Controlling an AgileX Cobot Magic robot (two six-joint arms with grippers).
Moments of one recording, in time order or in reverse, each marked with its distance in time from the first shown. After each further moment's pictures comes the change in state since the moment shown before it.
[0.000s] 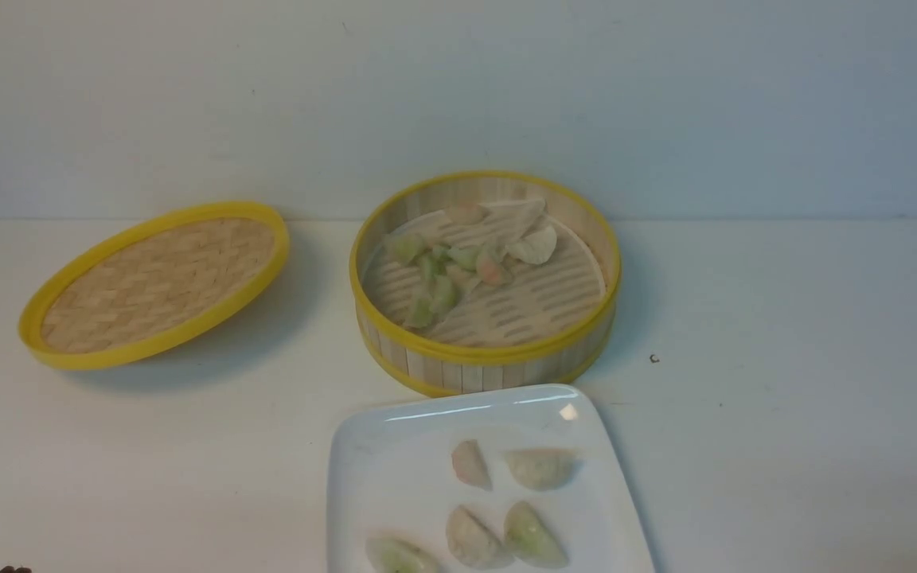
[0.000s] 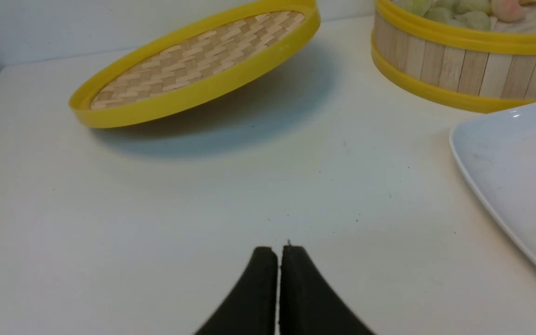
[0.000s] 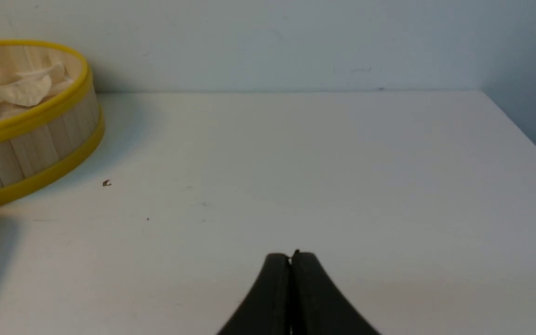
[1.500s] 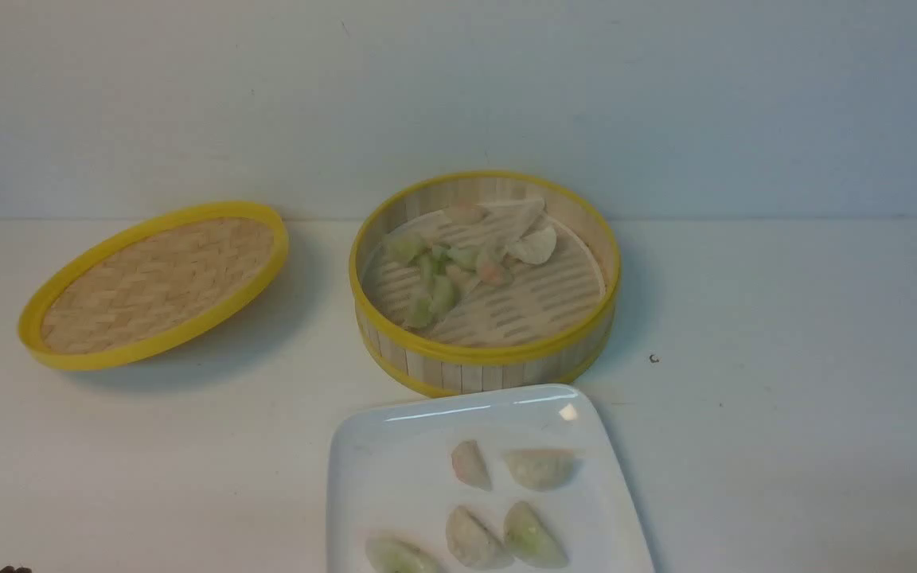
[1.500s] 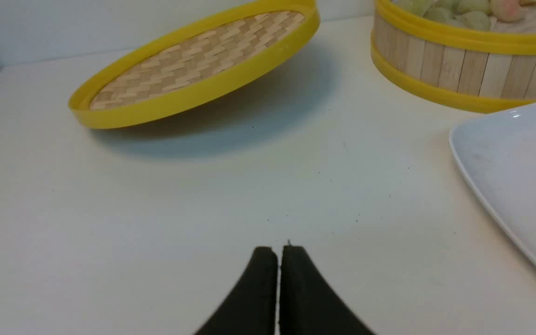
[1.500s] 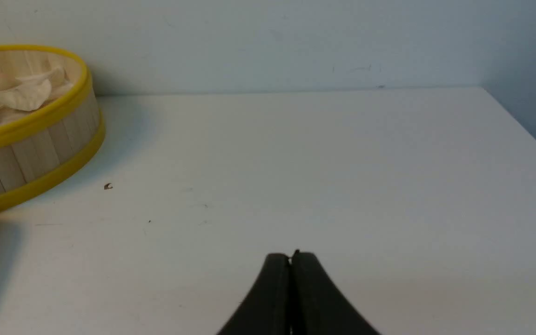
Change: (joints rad) right arm 0.000 0.000 0.000 0.011 0.001 0.017; left arm 0.000 0.000 0.000 0.000 0.000 0.000
